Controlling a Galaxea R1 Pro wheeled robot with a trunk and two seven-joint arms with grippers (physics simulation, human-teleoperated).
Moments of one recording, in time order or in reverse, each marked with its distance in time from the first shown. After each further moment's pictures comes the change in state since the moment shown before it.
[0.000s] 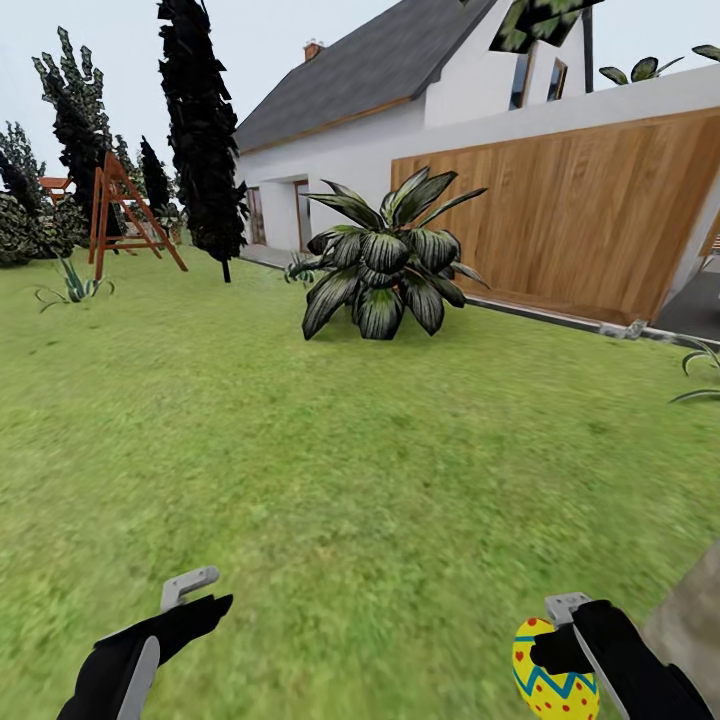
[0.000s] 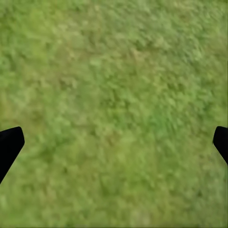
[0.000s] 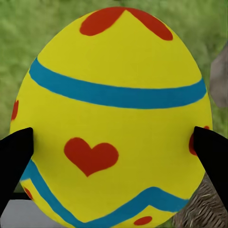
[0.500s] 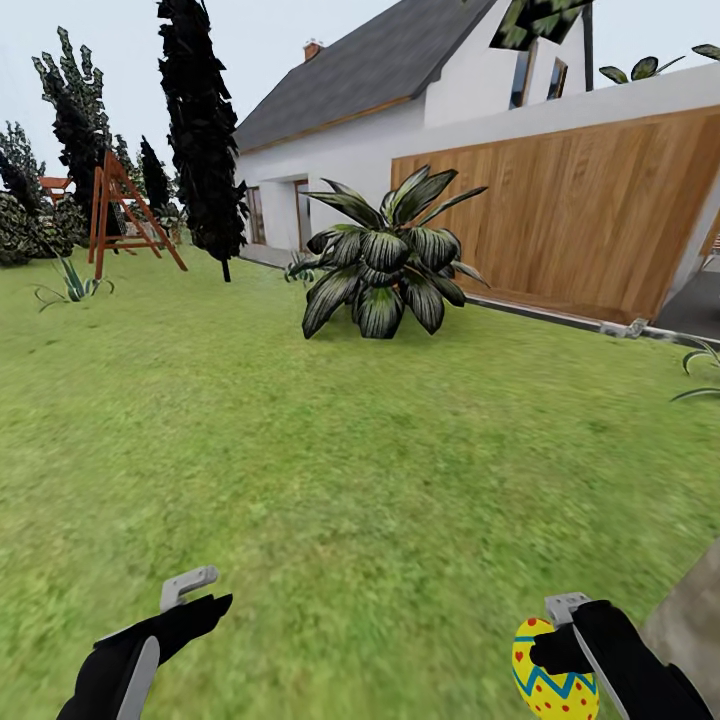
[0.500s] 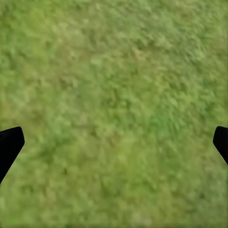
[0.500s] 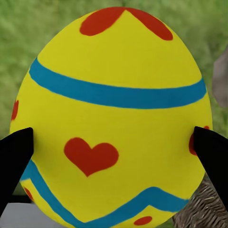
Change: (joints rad) left arm 0.000 0.000 0.002 0.001 0.001 -0.004 0.001; right arm 0.000 0.001 0.000 0.000 0.000 -0.001 0.000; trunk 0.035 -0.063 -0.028
